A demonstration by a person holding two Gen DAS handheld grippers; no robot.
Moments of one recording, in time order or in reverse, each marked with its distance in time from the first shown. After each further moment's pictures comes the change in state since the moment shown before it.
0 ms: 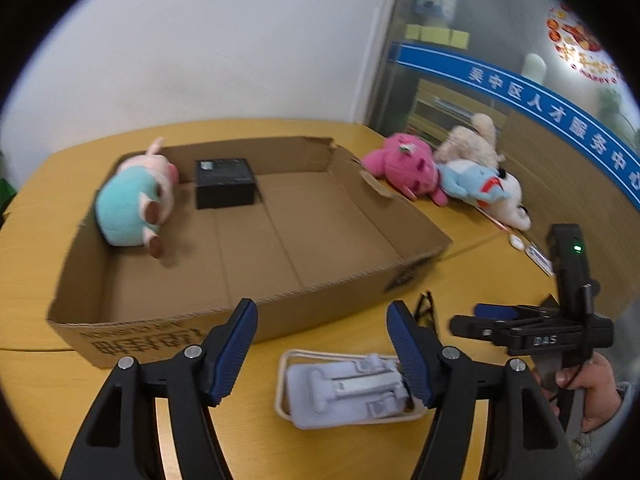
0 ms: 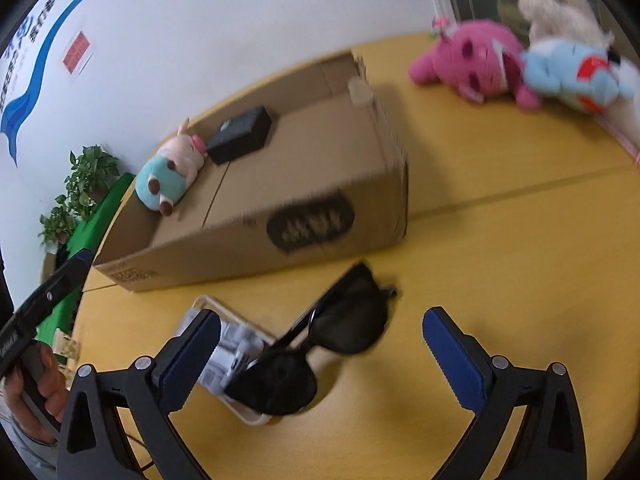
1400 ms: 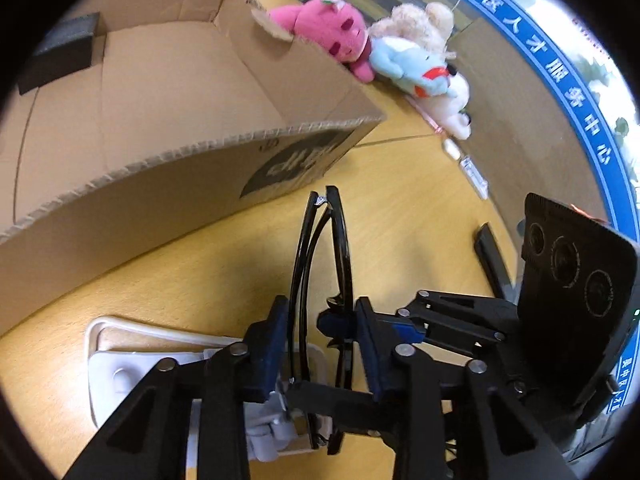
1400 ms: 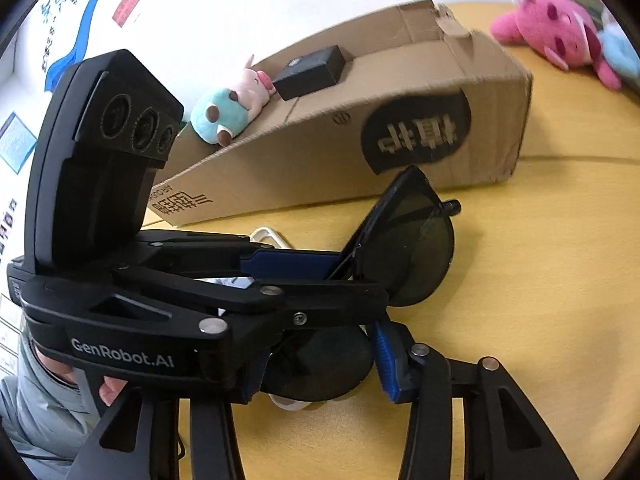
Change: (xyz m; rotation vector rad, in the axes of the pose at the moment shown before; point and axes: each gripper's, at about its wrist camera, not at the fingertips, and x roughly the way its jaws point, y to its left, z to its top) left arm 0.136 -0.049 -0.011 -0.074 0.441 -0.373; right arm 0.038 0.038 -0.032 -0.147 0.118 0.179
